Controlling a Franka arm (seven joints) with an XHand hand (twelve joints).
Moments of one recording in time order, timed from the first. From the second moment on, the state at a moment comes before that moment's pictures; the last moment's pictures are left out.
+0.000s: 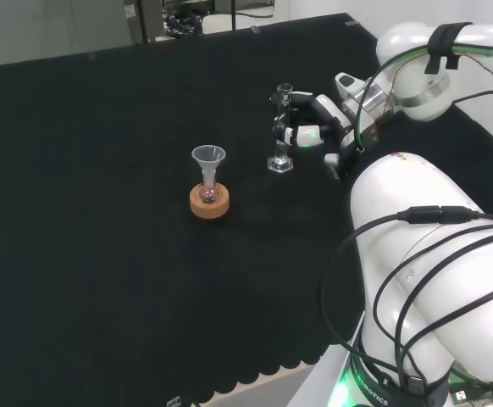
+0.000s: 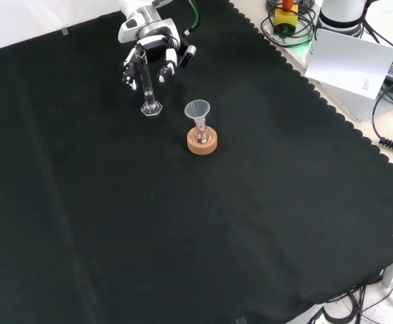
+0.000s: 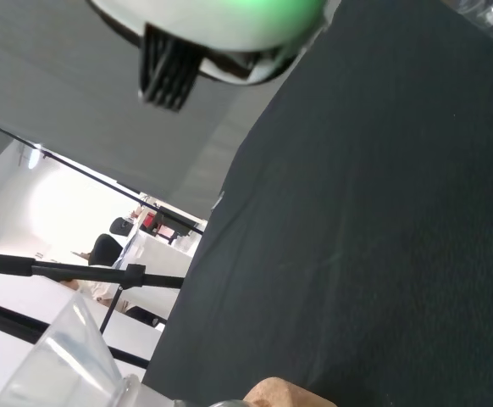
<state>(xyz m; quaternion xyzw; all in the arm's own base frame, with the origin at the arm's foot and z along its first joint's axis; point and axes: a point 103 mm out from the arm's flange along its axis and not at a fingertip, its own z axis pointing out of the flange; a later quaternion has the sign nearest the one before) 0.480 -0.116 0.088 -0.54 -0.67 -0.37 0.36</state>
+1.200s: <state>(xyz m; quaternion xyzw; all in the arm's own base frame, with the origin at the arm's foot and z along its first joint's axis) 0.485 -0.105 0.081 -0.54 -0.65 -0.39 0.38</state>
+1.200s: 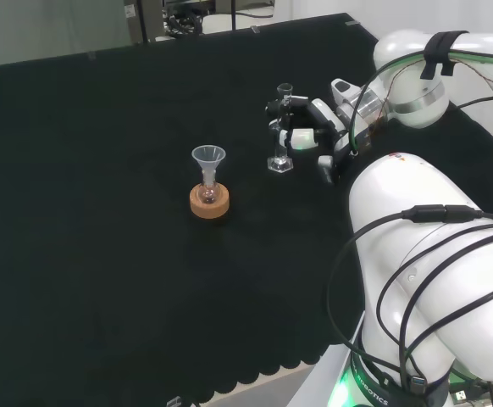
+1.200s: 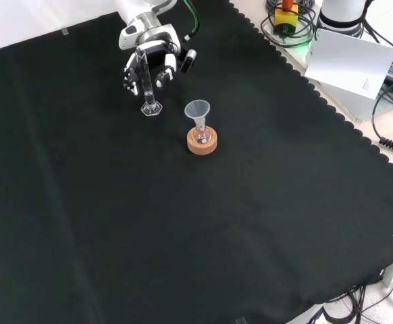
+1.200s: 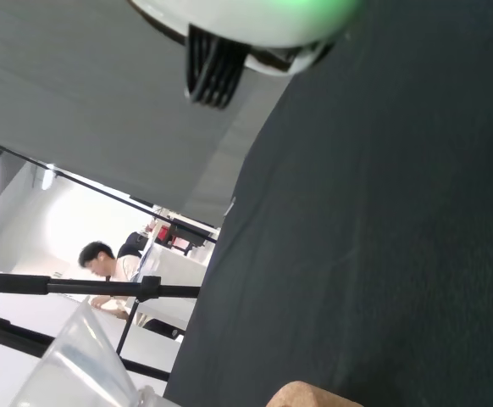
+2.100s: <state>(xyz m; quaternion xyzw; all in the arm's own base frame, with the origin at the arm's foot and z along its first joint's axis) 0.481 -0.114 0.080 -0.54 -0.64 -0.39 0.38</state>
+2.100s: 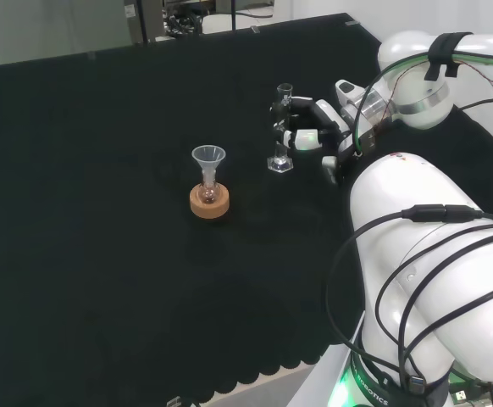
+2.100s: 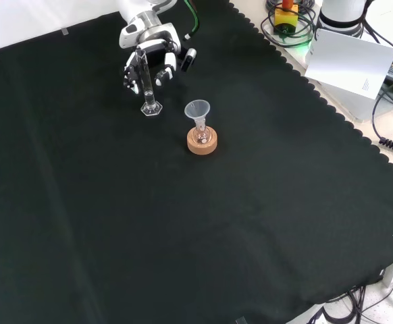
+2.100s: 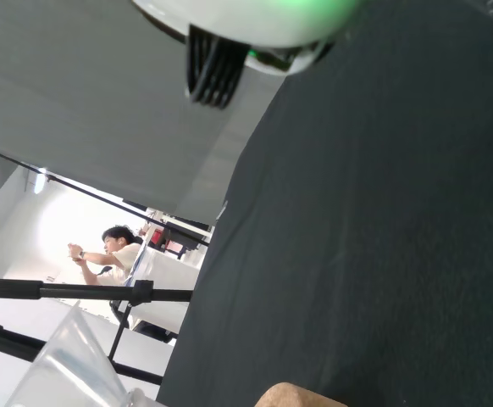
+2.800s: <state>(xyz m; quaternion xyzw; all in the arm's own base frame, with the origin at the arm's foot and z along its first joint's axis) 0.479 -0.122 0.079 -0.54 -0.64 -0.39 0.38</state>
